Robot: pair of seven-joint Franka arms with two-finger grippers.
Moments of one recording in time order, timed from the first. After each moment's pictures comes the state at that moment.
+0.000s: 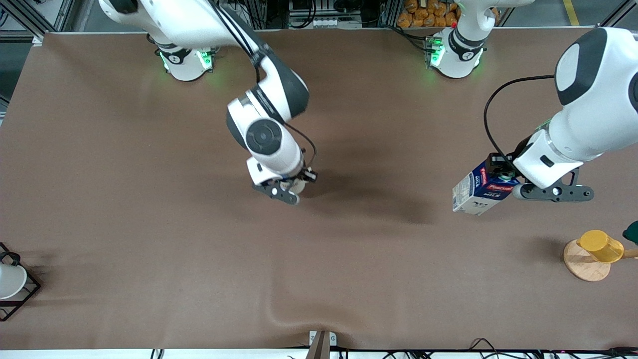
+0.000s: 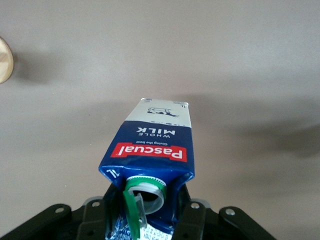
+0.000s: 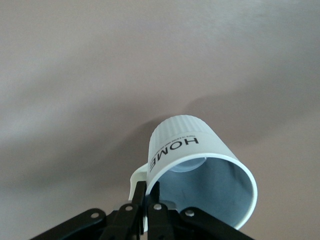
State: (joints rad) left arm -0.03 0.24 -0.19 -1.47 0.03 1.63 -0.17; right arm 0.68 0.69 -0.03 -1.37 0.22 2.01 0.98
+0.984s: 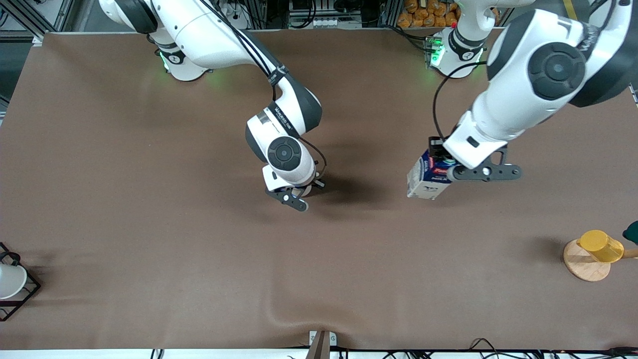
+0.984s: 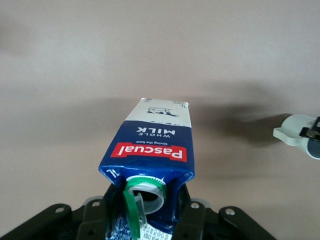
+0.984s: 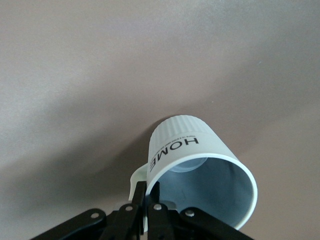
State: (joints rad) left arm -0.06 0.25 -0.39 -1.48 0.03 1.62 -0.47; right arm 0.71 0.77 -0.04 -1.30 0.22 1.98 1.08
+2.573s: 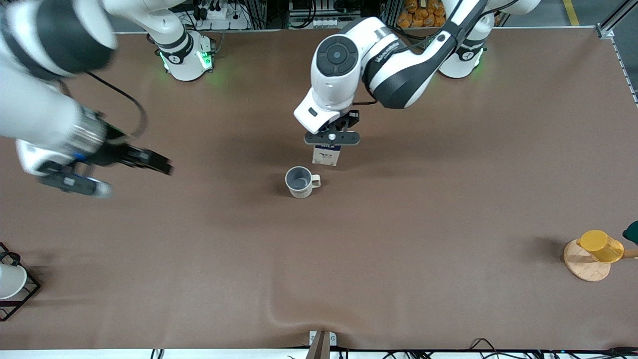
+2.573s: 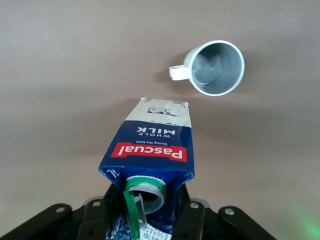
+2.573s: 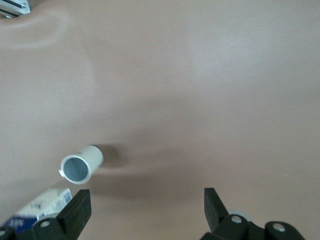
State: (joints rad) left arm -0.49 0.47 -0.42 -1.43 0.02 1.79 -0.86; right arm 0.23 0.19 -0.10 -1.39 0.19 1.54 0.33
